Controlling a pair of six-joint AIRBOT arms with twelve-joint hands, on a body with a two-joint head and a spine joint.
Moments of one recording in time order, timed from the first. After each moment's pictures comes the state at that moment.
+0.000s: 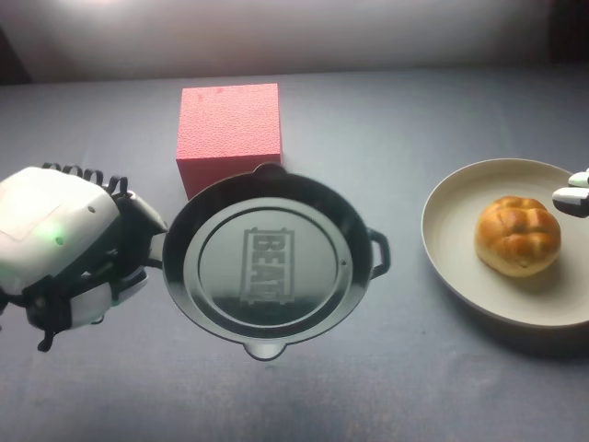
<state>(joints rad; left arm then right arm) 0.92 -0.90 0.92 -0.27 -1.10 1.03 -1.22 -0.87 1.01 0.17 1.33 -0.80</state>
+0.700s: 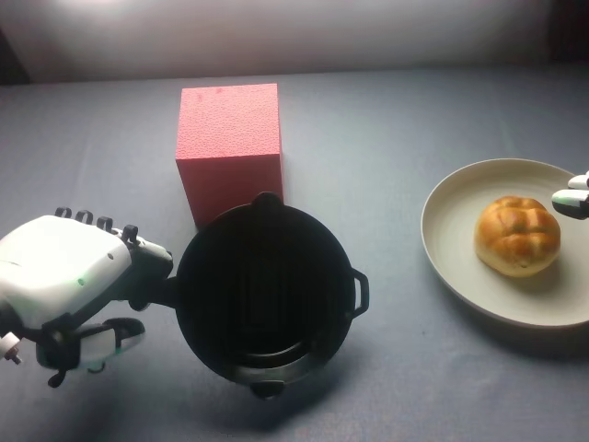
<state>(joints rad) 0.94 -0.93 0.92 -0.34 -0.94 1.14 -1.22 -0.87 1.01 0.17 1.32 -0.80</state>
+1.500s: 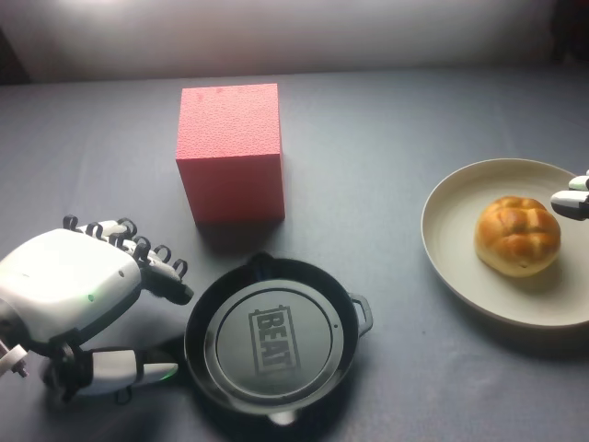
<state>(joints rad) 0.94 -0.93 0.91 -0.30 -0.89 1.14 -1.22 -0.87 1.01 0.18 1.31 -0.80</state>
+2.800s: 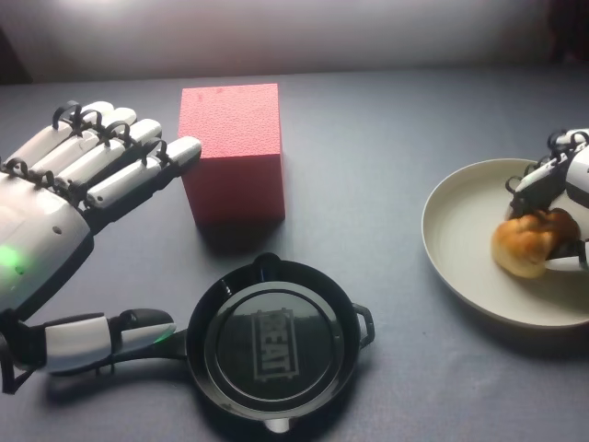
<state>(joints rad) 1.02 -0.80 0.78 -0.23 -1.30 1.12 -0.84 -1.04 1.28 0.06 0.79 -0.84</state>
